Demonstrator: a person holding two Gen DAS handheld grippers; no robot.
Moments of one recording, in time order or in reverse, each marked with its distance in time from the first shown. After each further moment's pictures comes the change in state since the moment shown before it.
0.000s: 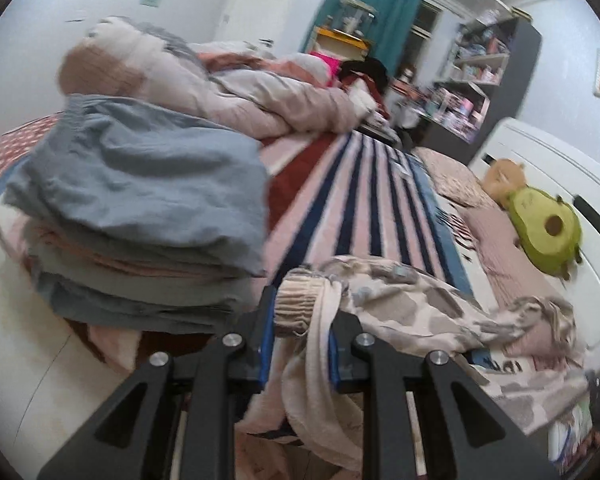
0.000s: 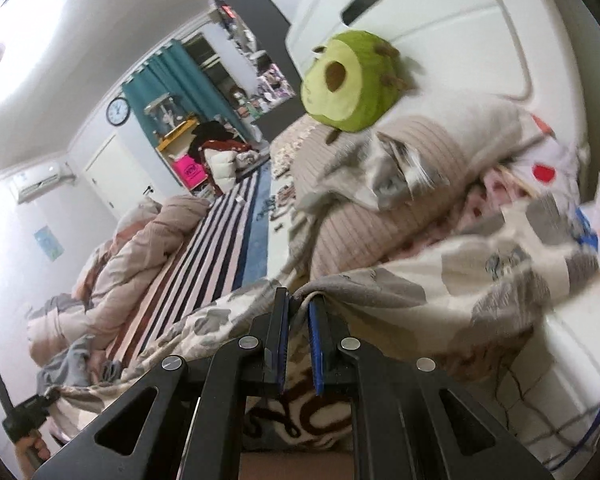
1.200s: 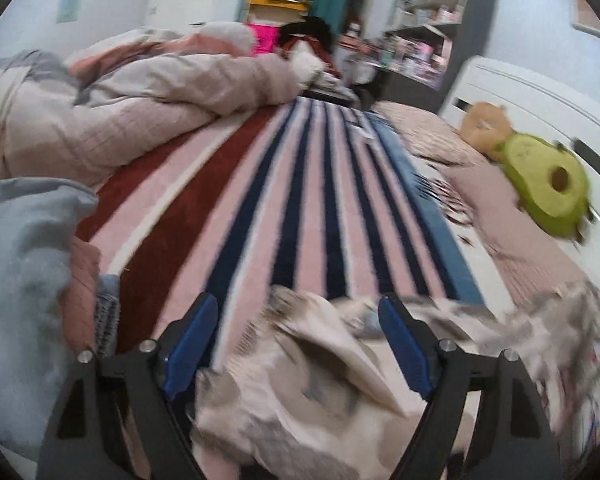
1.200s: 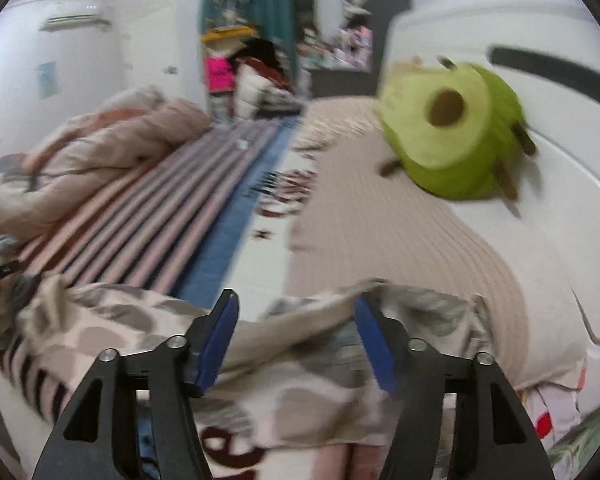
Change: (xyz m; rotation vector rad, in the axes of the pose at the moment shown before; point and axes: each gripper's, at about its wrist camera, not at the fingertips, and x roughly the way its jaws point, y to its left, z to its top) left arm 0.157 -0.089 0.068 0.216 0.123 -0.084; right arm 0.163 0.082 0.109 -0.561 0.218 -0.065
